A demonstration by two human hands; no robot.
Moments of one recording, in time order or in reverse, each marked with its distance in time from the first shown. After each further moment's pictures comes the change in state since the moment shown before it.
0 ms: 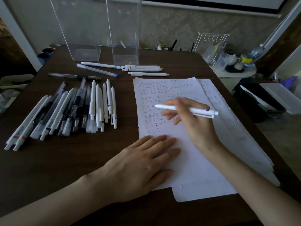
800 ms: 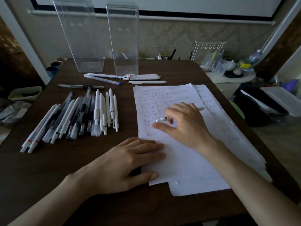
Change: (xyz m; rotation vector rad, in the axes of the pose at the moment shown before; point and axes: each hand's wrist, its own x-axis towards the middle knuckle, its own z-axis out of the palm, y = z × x) left_hand -0.019 -0.018 -0.011 -0.178 0.008 0.032; right_hand 0.008 0.012 -0.011 -0.973 -0.086 -0.493
